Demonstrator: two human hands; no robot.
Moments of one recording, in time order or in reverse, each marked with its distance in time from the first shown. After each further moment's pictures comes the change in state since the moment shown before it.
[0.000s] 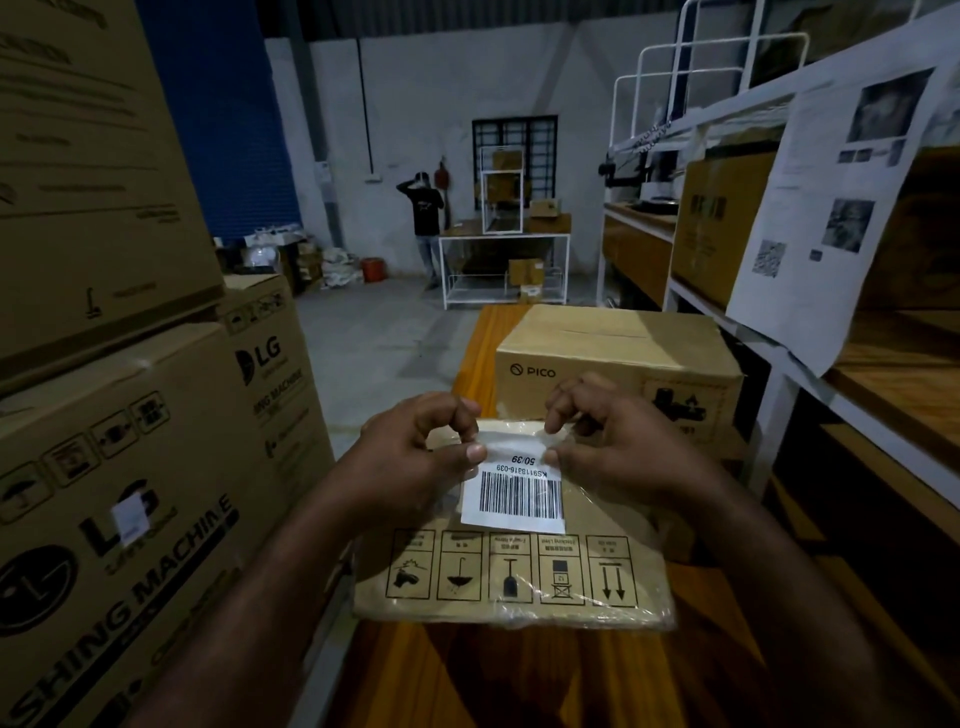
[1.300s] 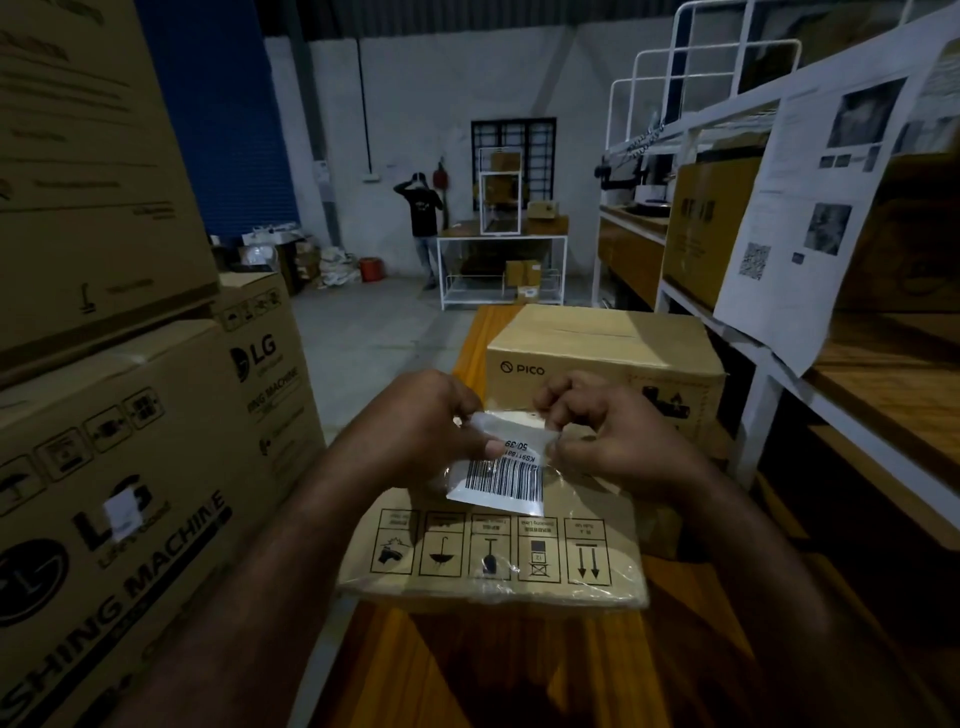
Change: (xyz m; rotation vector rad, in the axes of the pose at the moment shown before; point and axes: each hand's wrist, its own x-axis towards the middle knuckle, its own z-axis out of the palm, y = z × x) left_hand 0.013 0.052 0.010 0.446 -0.058 -0.128; right_hand 0.001 0.014 -0.006 0.201 -0.038 -0.074
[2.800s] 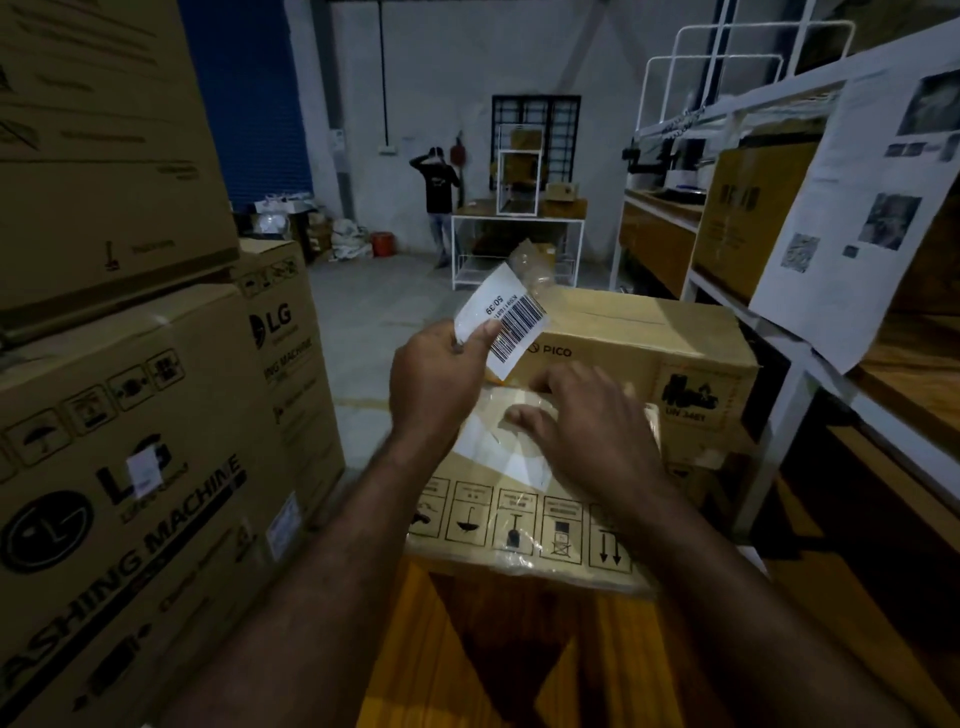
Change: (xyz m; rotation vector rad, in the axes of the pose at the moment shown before) left_hand 0.055 -0.052 0.038 -0.517 0.678 -0.024; right_hand 0.017 -0.022 0.067 -0.720 0.275 0.088
